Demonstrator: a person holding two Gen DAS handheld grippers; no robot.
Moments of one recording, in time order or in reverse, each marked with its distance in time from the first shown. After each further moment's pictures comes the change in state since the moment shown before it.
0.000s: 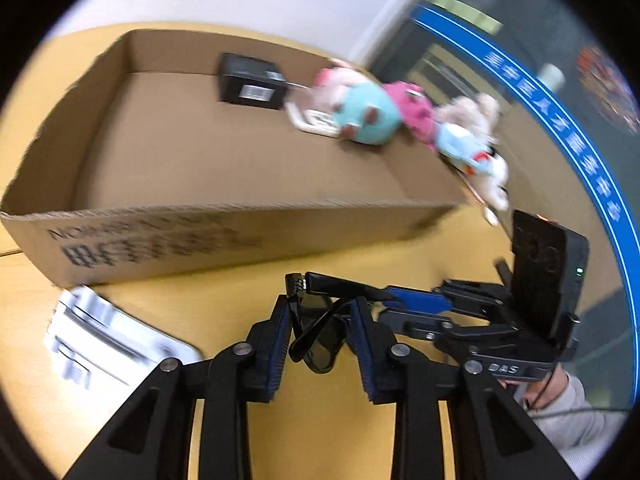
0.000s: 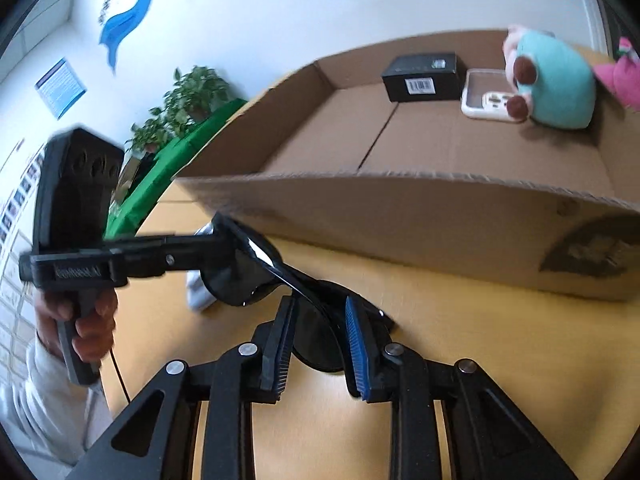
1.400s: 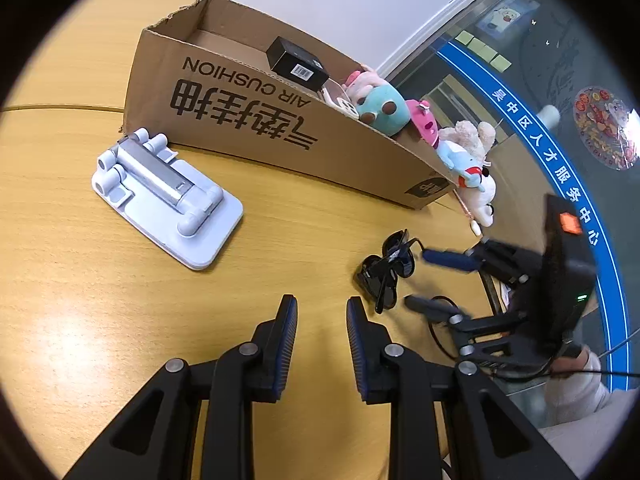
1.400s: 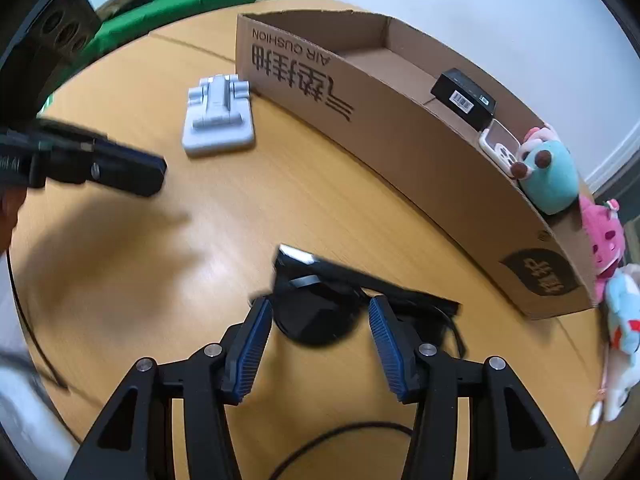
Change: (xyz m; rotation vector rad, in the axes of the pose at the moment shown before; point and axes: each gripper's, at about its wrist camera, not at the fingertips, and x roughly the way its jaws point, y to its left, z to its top) left arm -0.041 0.029 -0.097 -0.188 -0.085 -0.050; right arm -0.011 0.099 -0.049 -0.523 0.270 -0.422
